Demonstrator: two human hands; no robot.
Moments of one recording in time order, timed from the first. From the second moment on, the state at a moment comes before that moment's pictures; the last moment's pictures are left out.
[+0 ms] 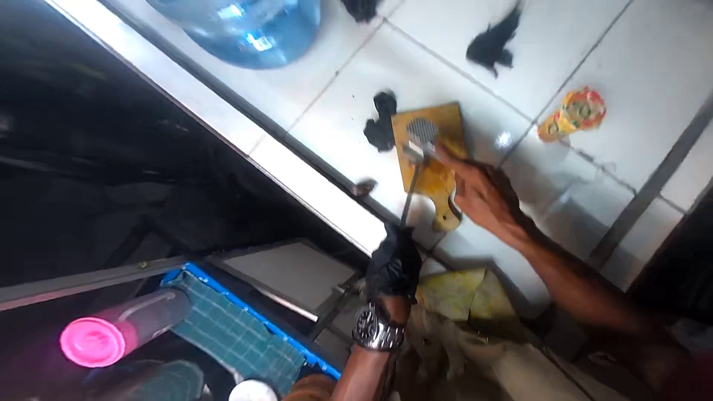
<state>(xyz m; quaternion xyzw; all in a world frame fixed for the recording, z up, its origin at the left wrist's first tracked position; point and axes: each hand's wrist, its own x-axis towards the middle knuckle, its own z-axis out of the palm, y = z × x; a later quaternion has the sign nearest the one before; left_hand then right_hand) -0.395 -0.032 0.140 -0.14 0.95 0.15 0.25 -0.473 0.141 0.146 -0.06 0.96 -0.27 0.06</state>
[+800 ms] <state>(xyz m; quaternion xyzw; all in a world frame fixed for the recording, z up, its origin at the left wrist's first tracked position) -0.386 -0.027 0.153 -0.14 0.91 0.32 0.21 -0.460 0.136 0.120 0.02 0.94 -0.35 -0.06</state>
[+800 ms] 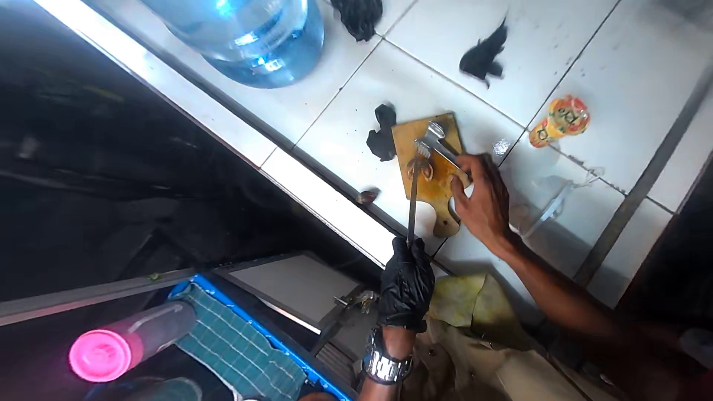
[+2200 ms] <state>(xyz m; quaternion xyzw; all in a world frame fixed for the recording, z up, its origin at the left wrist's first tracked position) -0.429 -0.029 0.140 -0.17 0.58 0.78 0.15 -0.445 0.139 0.140 0.08 0.65 -0.75 0.11</state>
